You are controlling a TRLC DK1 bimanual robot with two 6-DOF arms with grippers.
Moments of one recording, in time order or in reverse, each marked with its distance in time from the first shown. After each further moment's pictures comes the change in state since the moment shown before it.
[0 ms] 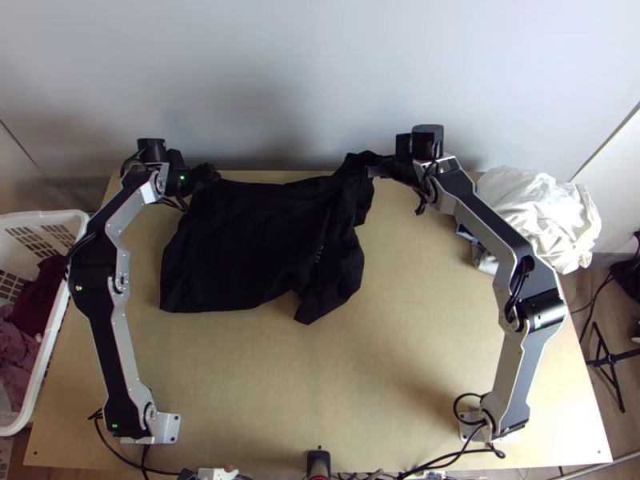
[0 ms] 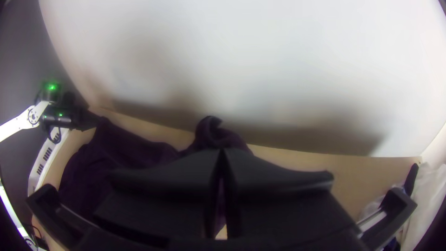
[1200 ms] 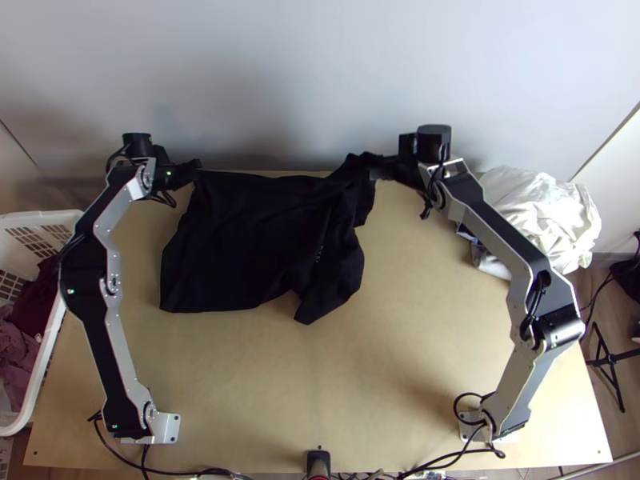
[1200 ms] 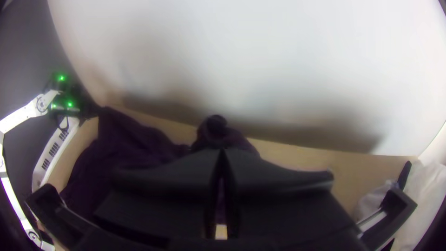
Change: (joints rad) left arm 0.047 -0.037 0.021 -0.064 -0.094 0.005; right arm 0.029 -0.127 -0.094 -0.014 0.000 -0.003
